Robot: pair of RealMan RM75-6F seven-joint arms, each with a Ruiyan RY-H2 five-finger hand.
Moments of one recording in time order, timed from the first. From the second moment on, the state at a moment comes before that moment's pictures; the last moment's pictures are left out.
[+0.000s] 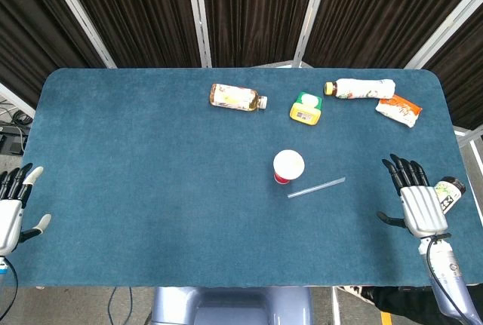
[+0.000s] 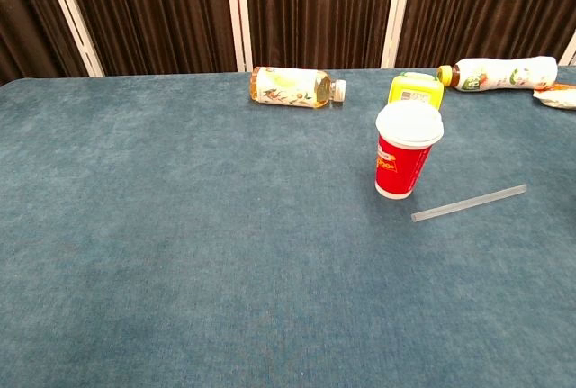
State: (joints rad) left arm -0.10 -1.13 -0.06 -1.64 1.44 1.47 0.11; right arm 0.25 -1.21 0.10 -1.54 -1.45 1.34 -0.01
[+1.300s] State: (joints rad) left arm -0.10 -1.13 -0.06 -1.63 1.45 1.47 0.10; right arm 0.39 -1.37 0.14 -1.60 -1.40 1.17 -0.07
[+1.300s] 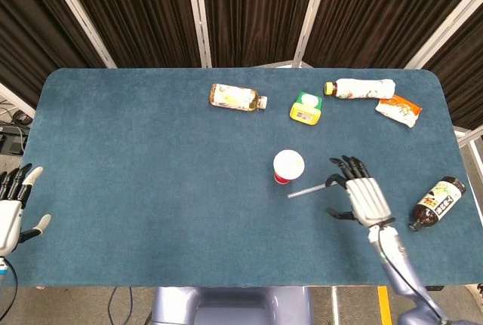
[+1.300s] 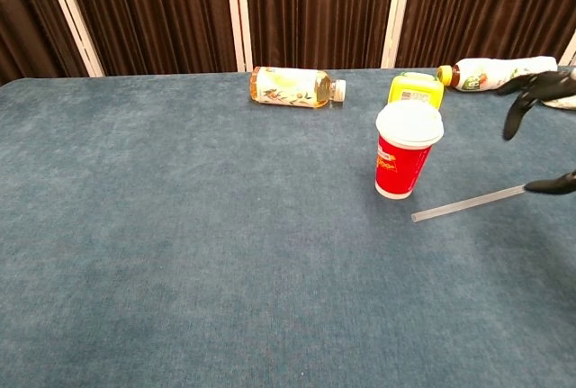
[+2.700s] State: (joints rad) left arm -0.10 -1.12 -0.06 -1.65 1.43 1.45 0.10; right arm 0.55 -1.65 0.22 -1.27 -1.08 0.96 -0.22
